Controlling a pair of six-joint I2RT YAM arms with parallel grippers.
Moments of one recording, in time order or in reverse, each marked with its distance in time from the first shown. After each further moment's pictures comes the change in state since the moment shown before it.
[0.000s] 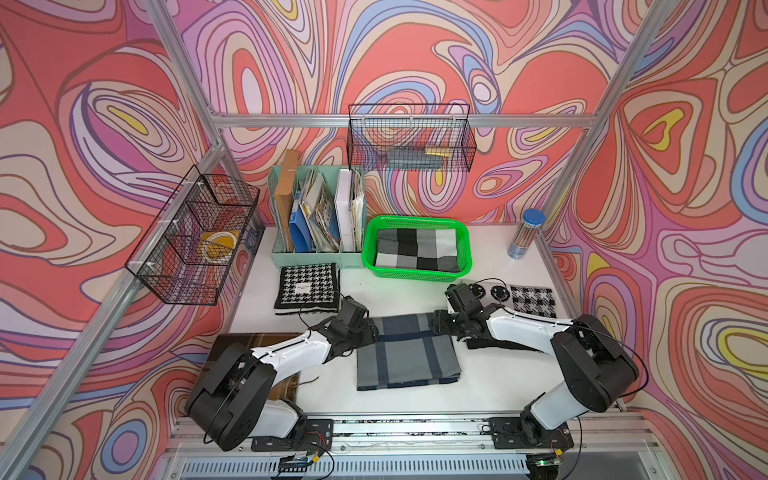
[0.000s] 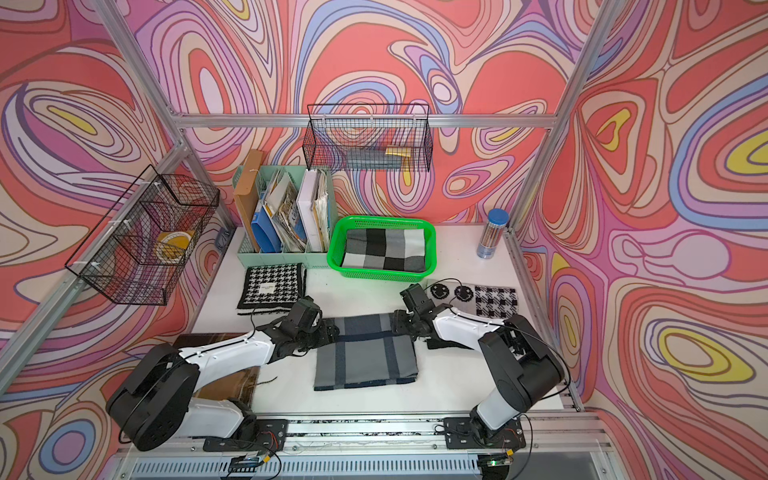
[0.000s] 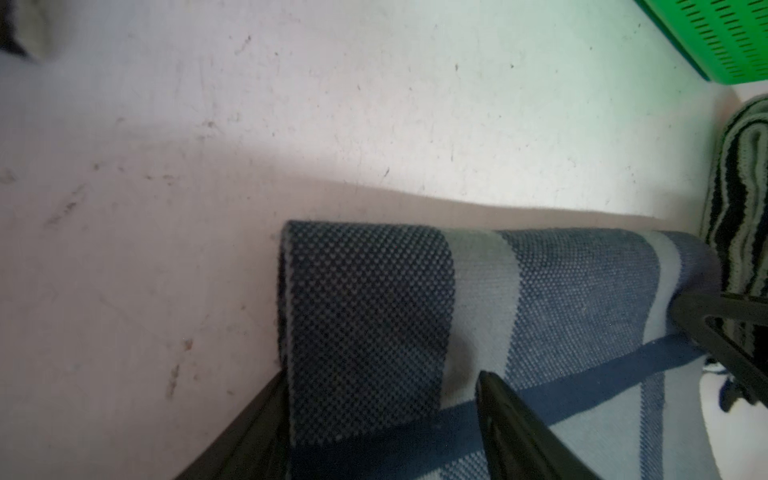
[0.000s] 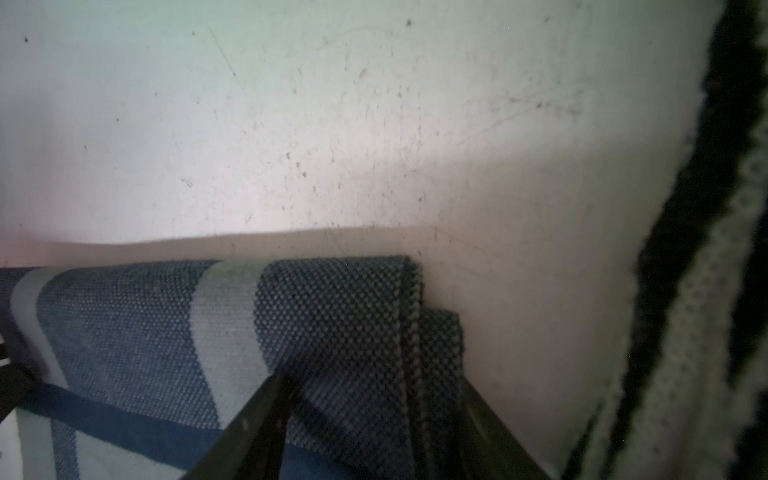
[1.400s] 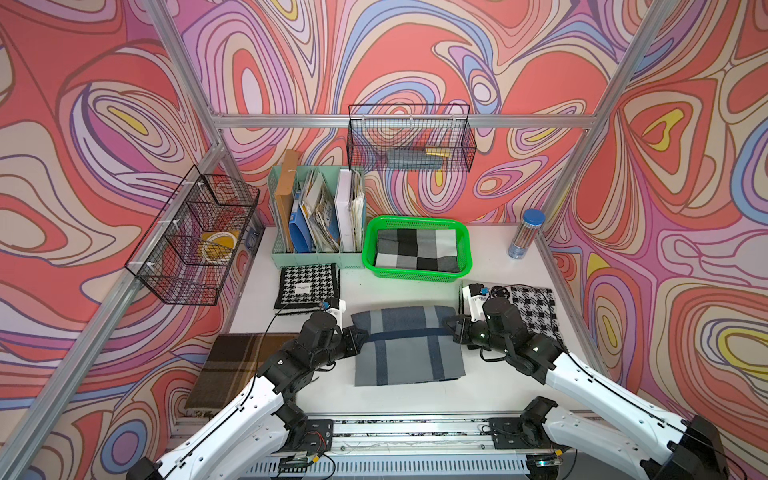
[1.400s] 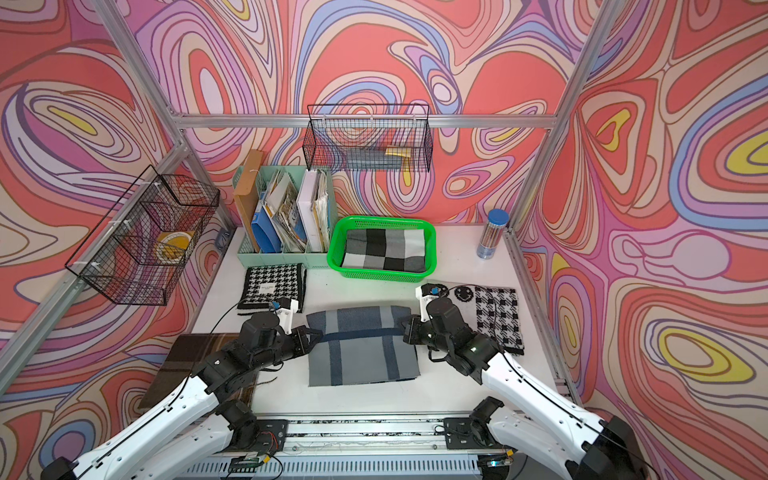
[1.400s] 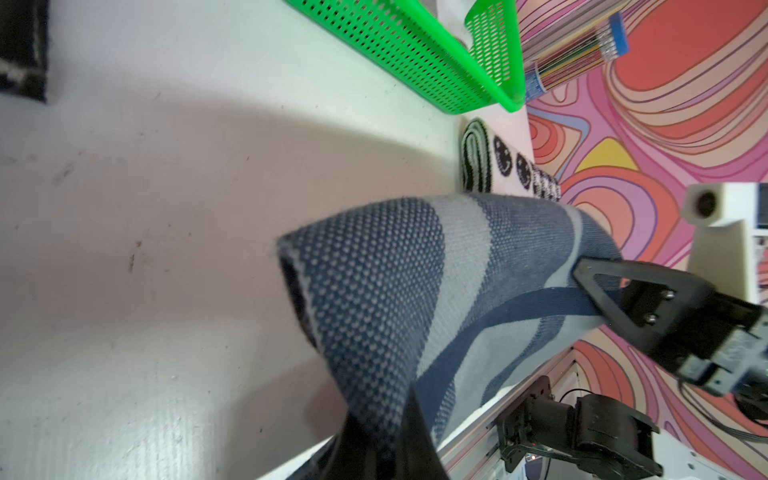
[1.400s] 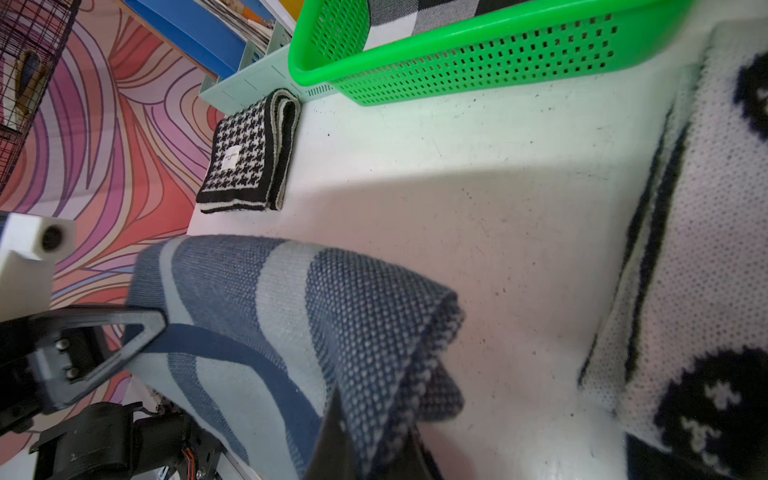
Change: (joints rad) left arm -0.028 -0.651 -0.007 -0.280 0.132 -0.031; right arm 0.087 -0.671 -0.150 -0.092 -0.018 0.049
